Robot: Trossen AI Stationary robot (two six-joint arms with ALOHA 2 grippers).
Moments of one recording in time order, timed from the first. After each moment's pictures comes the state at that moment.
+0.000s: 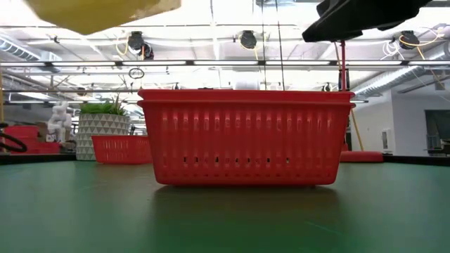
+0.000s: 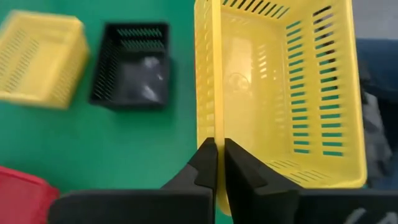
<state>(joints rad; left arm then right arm) -0.56 1.08 1.01 -0.77 -0.32 -0.44 0.54 1.34 0.71 0.08 0.42 0.04</state>
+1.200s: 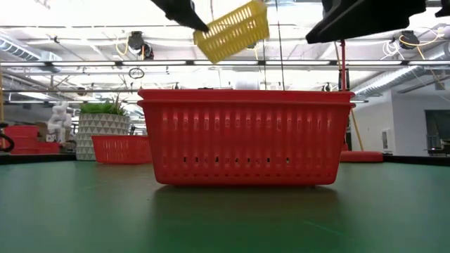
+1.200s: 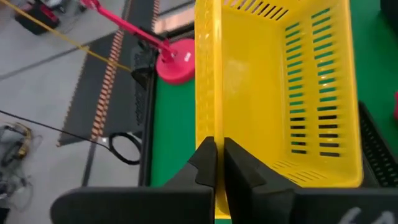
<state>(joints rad) 0.35 1.43 1.46 -0.63 0.13 0.54 0.54 1.27 0.71 -0.04 0.50 -0.08</state>
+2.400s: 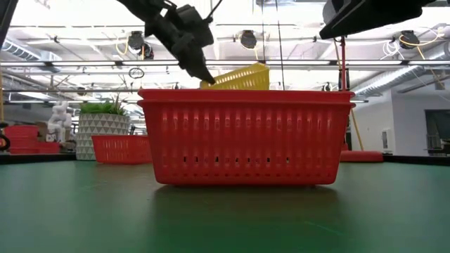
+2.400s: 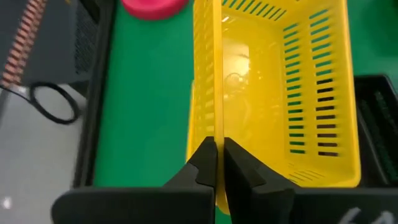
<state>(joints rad) 0.57 1.70 1.49 -0.66 0.41 0.52 0.54 1.16 0.71 -0.18 0.50 0.02</state>
